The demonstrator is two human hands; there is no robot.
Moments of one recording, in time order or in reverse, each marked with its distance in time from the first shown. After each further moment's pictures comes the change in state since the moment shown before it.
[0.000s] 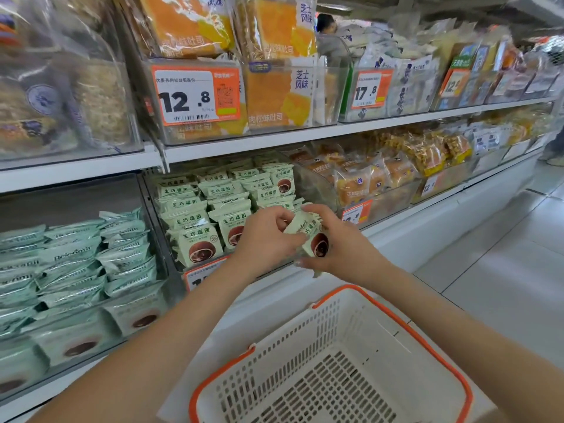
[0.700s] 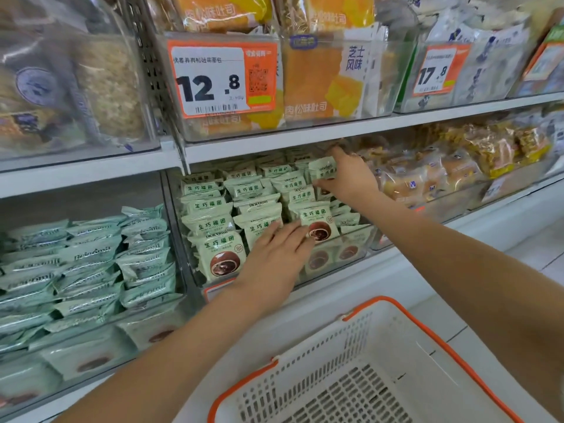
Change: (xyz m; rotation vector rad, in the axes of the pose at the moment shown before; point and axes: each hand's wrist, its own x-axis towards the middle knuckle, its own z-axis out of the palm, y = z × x) left_hand 0.015 -0.063 -0.016 1.088 -0.124 0.501; right_hand 0.181 0.018 0.013 -0.262 0.120 0.105
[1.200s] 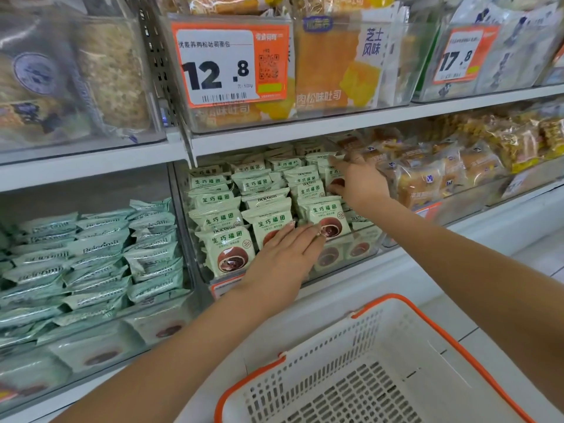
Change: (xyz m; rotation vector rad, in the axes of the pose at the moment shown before) left_hand -0.004 -0.001 0.010 -0.023 -0.002 0.020; right_hand -0.003 0.010 0.022 -0.163 -0.068 0.000
